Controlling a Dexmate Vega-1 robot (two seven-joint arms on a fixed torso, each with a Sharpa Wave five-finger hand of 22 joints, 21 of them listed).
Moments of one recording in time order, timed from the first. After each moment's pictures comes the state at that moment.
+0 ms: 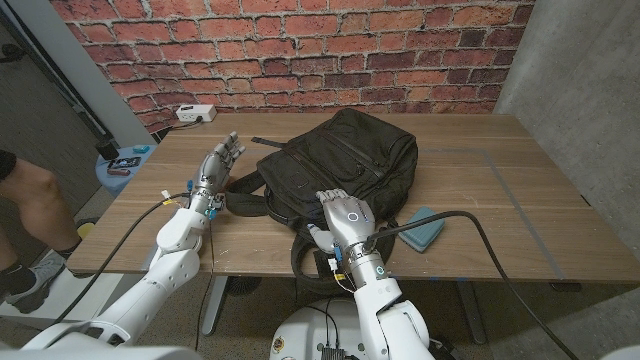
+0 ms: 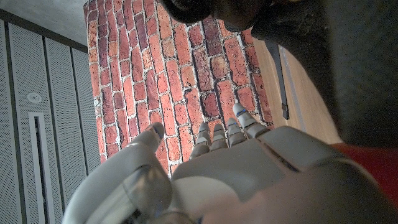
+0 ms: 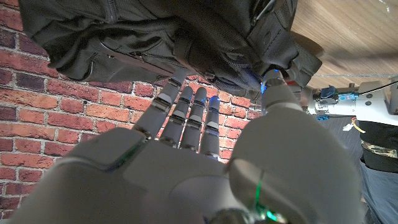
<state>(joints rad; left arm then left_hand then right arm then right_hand) 0.92 0.50 0.26 -1.05 -0.76 -0.71 -0.35 0.38 0.18 0.59 0.06 0.18 0.07 0.09 0.18 0.17 -0.01 0.09 0.20 0.18 0.00 0.09 0.19 0.17 0.07 0.02 0.40 0.16 -1.40 -0.42 -0.88 -2.21 -1.54 -0.62 -0.09 0.86 -0.04 0.32 -0.16 0.18 0.45 0.01 0.23 0.21 0.47 0.01 0.29 0.31 0.38 -0.04 0.27 0.24 0.60 -0.03 0.20 0.17</state>
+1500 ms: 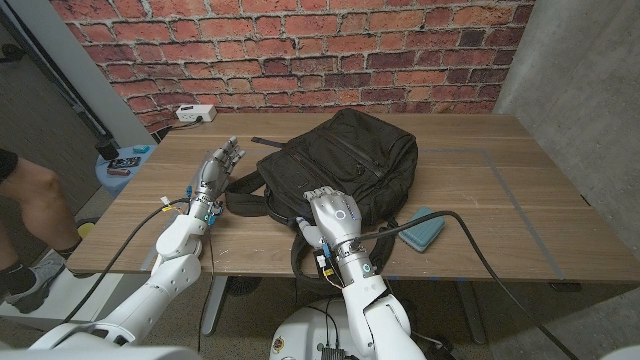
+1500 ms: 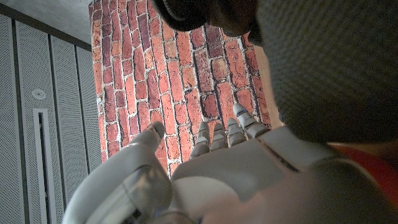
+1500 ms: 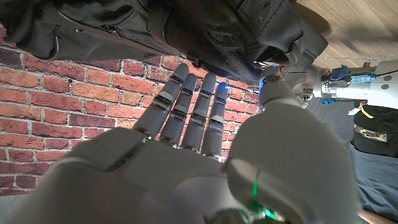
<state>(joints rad) 0.91 0.47 0.25 -0.98 -0.80 -0.75 -0.43 0.38 0.18 0.61 0.05 0.18 0.09 0.09 0.19 0.17 0.00 0.09 0.20 0.18 0.00 0.09 0.19 0.17 0.08 0.03 0.39 0.16 -1.28 -0.40 -0.95 -2.07 -1.45 -0.62 -0.29 0.91 -0.04 0.29 -0.16 0.18 0.70 -0.05 0.28 0.21 0.70 -0.07 0.41 0.36 0.55 -0.05 0.35 0.27 0.69 -0.07 0.22 0.17</state>
